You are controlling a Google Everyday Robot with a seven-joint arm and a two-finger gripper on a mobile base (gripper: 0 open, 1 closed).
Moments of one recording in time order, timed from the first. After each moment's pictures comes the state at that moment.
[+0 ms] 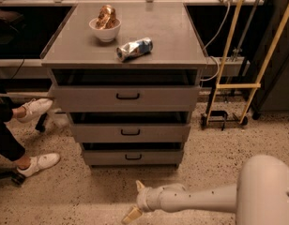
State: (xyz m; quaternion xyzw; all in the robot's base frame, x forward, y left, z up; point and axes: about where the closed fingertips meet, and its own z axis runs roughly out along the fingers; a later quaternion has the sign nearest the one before) arm 0.481 0.060 0.261 -0.51 0.76 0.25 0.32
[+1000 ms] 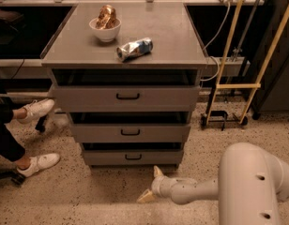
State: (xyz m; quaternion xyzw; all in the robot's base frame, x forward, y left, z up) arm 0.564 -0.014 0.247 -0.48 0.78 0.15 0.37
